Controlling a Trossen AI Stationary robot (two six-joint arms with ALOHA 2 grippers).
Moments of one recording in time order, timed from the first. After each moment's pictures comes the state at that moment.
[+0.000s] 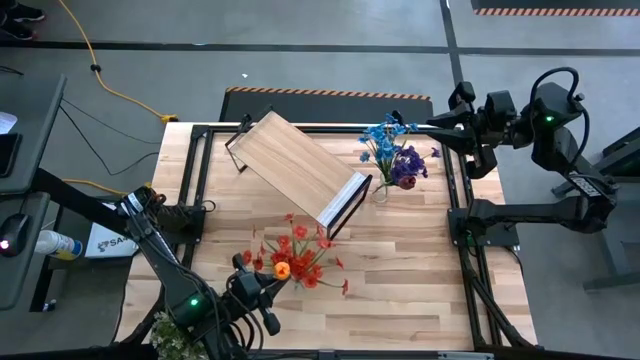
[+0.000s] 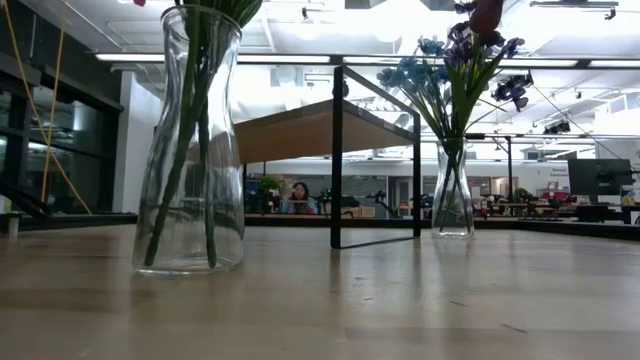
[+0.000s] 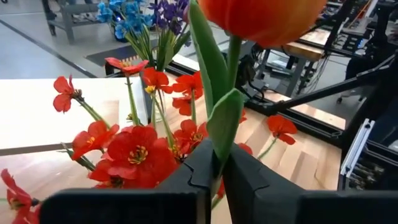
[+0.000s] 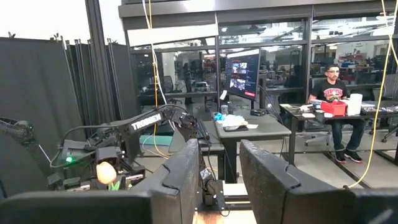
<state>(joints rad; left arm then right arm) -0.90 1.77 1.65 -1.00 -1.31 -1.29 -0.42 0.88 1.38 -0.32 -0.48 0.13</state>
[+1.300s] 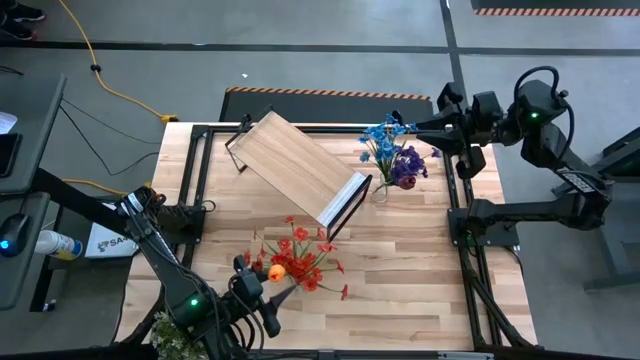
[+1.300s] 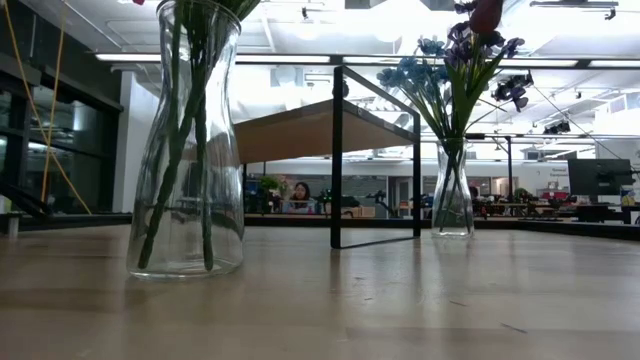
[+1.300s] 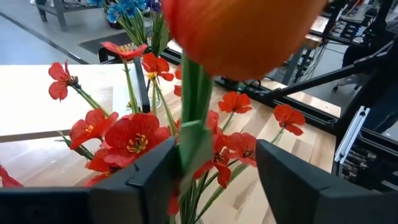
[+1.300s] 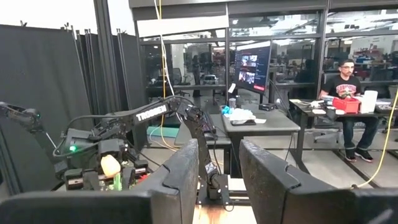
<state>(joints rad) -0.90 1.77 1.65 -0.99 -1.25 -1.29 -0.42 0.93 1.38 -0.30 -0.53 0.10</state>
